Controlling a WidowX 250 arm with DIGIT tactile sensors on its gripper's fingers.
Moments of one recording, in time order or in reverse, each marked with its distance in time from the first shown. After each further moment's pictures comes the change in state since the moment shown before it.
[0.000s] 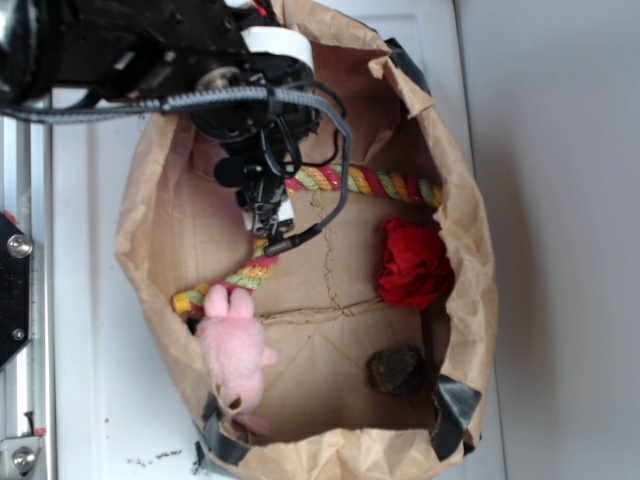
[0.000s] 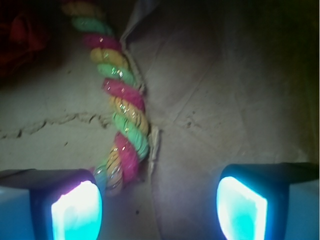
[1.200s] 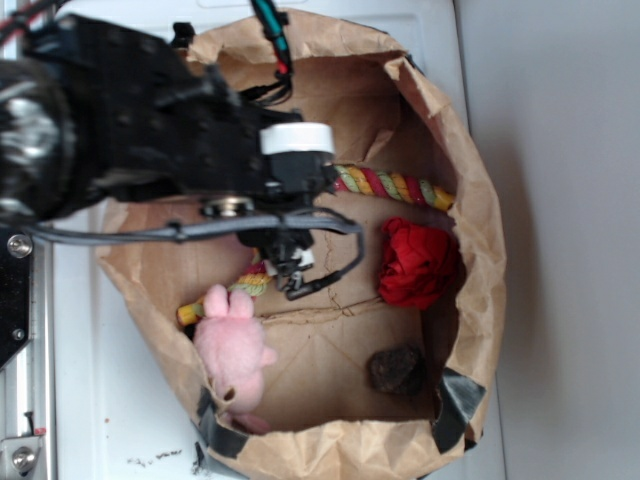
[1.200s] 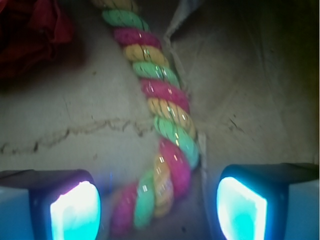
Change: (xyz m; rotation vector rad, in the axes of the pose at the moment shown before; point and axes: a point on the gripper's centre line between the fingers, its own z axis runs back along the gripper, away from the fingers) arm 0.004 -0.046 -0.011 0.034 -0.022 0.015
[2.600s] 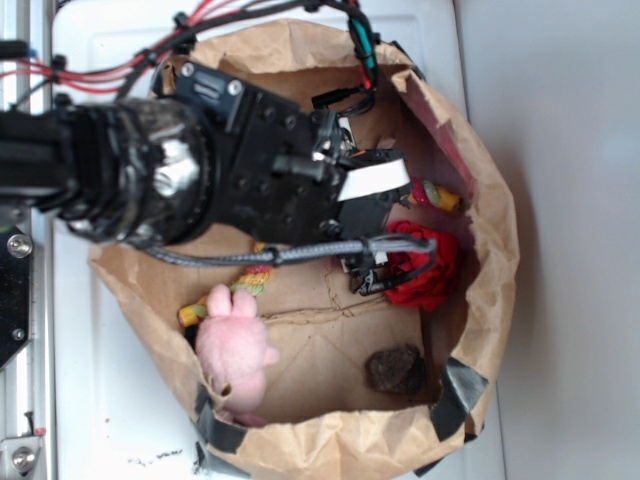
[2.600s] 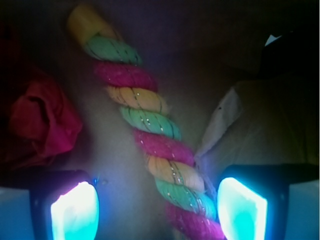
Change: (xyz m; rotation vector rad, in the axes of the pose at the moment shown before) arm 0.032 -0.001 -0.031 0.093 -0.152 -0.026
